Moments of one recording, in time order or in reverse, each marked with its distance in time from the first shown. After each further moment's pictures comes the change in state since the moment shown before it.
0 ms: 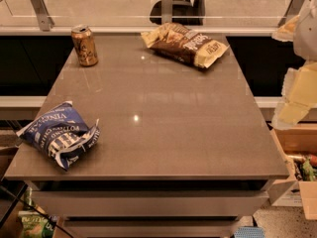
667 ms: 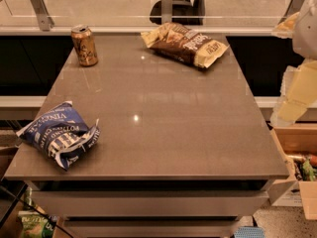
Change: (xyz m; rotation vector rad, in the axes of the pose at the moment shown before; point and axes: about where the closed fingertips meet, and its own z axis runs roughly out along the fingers) arm -0.003 -0.004 -0.001 0.020 -0.005 -0.011
